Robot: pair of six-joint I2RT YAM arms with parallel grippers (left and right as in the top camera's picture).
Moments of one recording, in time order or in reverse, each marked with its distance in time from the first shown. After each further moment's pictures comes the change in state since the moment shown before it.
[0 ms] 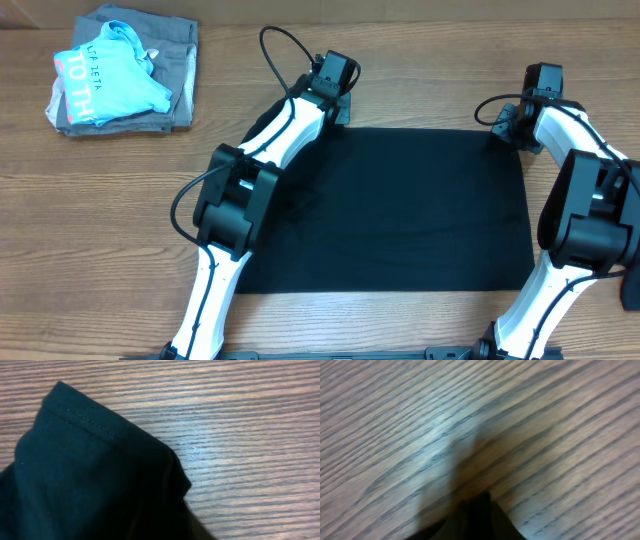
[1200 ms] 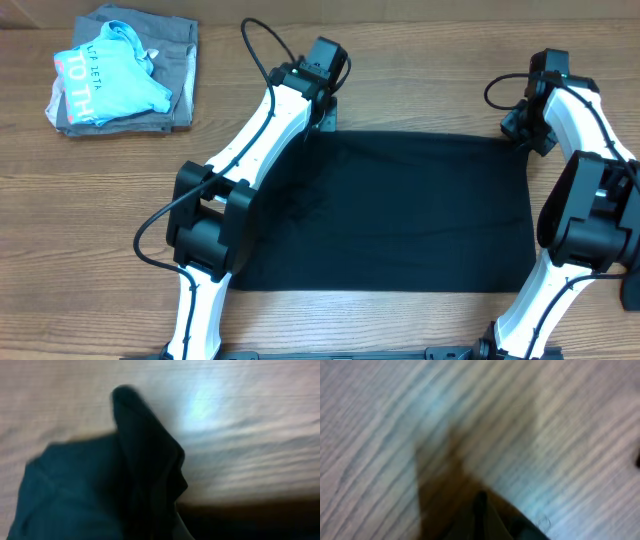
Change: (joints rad) left arm 0.011 -0.210 0.002 -0.483 0.035 -0.050; right arm 0.000 0.012 0.189 -0.394 0.071 0.298
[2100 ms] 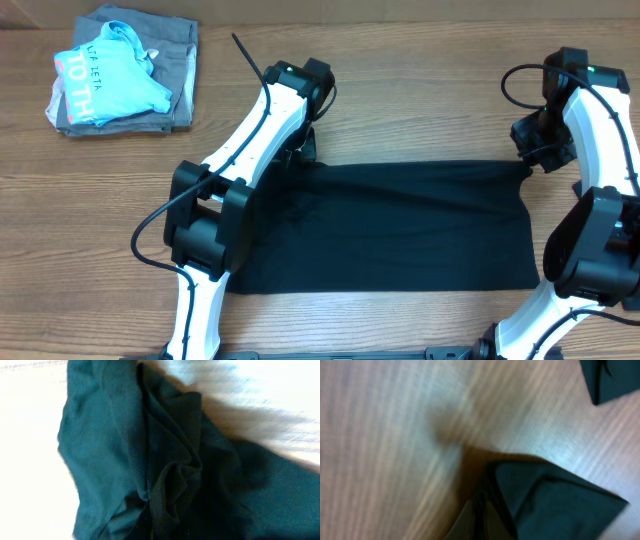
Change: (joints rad) left arm 0.021 0.000 0.000 -0.432 -0.039 -0.131; right arm 0.002 -0.198 0.002 -0.378 -0.070 0.313
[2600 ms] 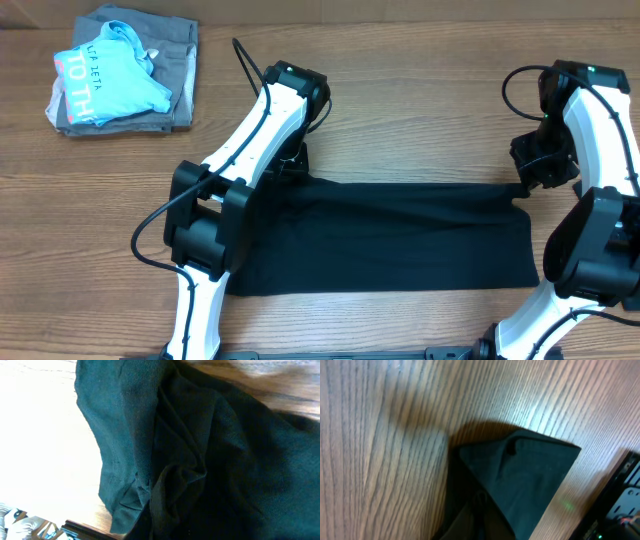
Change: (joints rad) left arm 0.000 0.000 0.000 -0.178 0.000 0.000; right arm 0.000 0.000 -0.002 -0.189 -0.013 0.112
